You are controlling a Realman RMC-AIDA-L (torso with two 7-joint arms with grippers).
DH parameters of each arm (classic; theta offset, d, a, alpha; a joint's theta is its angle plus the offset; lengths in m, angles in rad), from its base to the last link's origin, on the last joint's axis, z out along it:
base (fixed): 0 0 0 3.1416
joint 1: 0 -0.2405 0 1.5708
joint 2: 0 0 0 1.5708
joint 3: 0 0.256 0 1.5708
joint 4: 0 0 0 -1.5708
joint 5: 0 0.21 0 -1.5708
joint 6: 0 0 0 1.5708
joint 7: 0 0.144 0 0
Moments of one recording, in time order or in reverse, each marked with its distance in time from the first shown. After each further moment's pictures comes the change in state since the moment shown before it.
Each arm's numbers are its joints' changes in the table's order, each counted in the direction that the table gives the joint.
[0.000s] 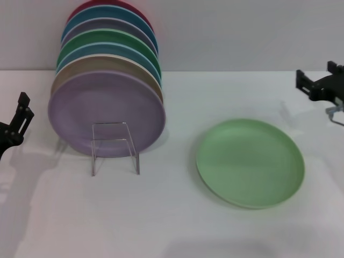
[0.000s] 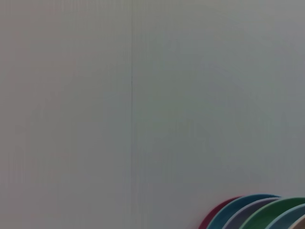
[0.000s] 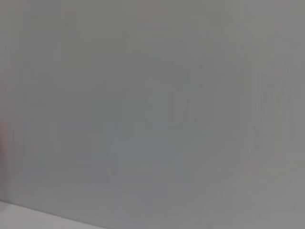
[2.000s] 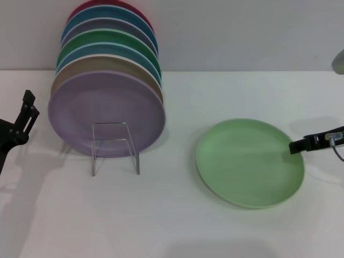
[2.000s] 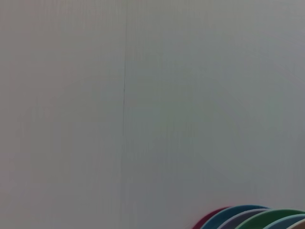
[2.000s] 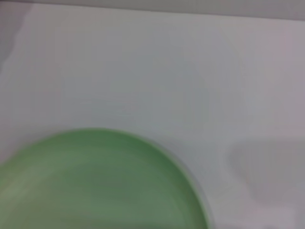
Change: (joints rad) left arm -0.009 -0.002 0.009 0.033 0.006 0.014 -0.001; right arm -0.282 -0.004 0.302 -0.137 -0.817 1.155 0.937
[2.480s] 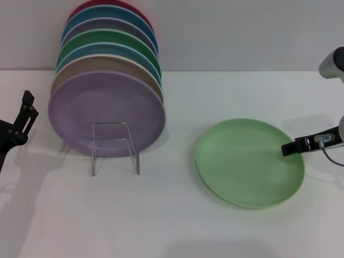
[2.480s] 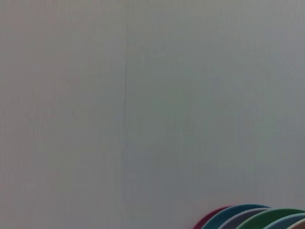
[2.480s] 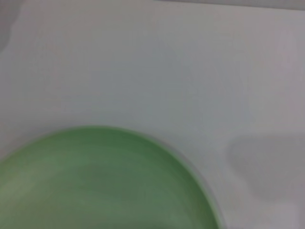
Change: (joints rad) left arm -0.002 0.002 0.000 0.000 0.000 0.000 0.001; right arm -0.049 -0.001 -0.007 0.115 0.000 -0.062 -0.008
